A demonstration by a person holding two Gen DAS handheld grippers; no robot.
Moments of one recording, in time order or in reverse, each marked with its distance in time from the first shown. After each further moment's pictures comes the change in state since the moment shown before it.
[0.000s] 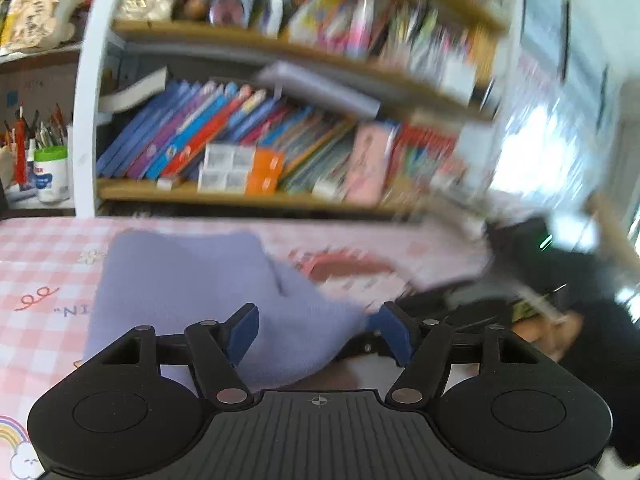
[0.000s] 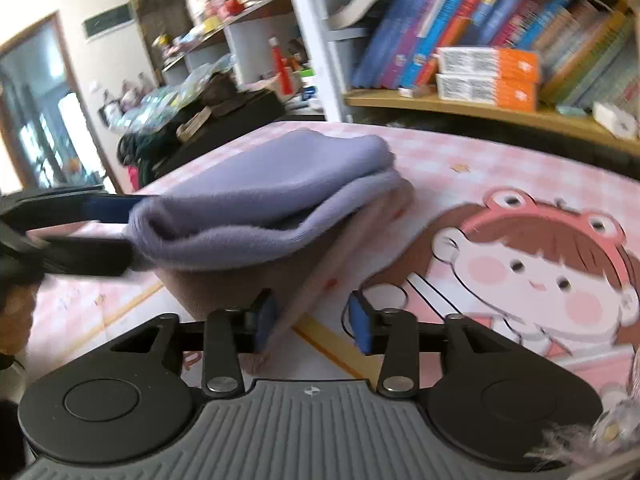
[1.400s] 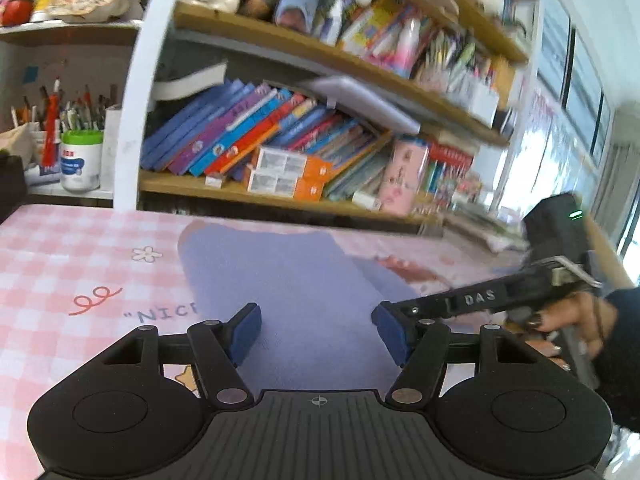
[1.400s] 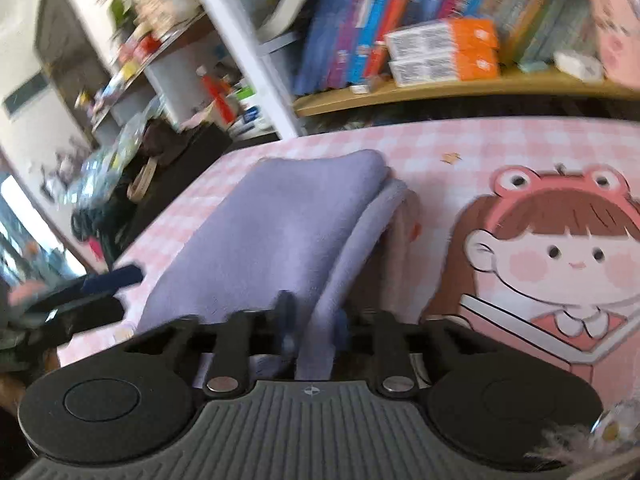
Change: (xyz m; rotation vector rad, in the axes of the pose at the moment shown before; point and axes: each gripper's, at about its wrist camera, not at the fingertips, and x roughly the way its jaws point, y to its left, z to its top) left arm -0.001 0.099 -0.005 -0.028 0.035 -0.027; right arm 0.048 0.059 0.032 0.139 -0.023 -0.185
